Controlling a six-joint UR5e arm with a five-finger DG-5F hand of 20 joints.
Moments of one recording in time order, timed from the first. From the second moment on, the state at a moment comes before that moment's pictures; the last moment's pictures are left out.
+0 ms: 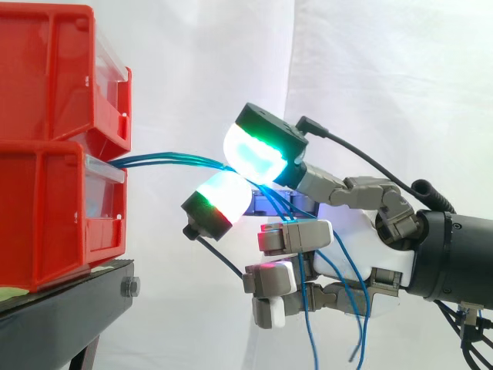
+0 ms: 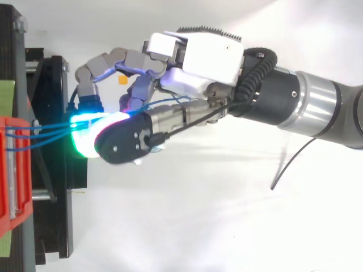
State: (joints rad) arm 0.11 -2.37 -1.25 -2.46 -1.30 -0.06
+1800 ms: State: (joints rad) arm 0.11 -2.37 -1.25 -2.46 -1.30 -0.06
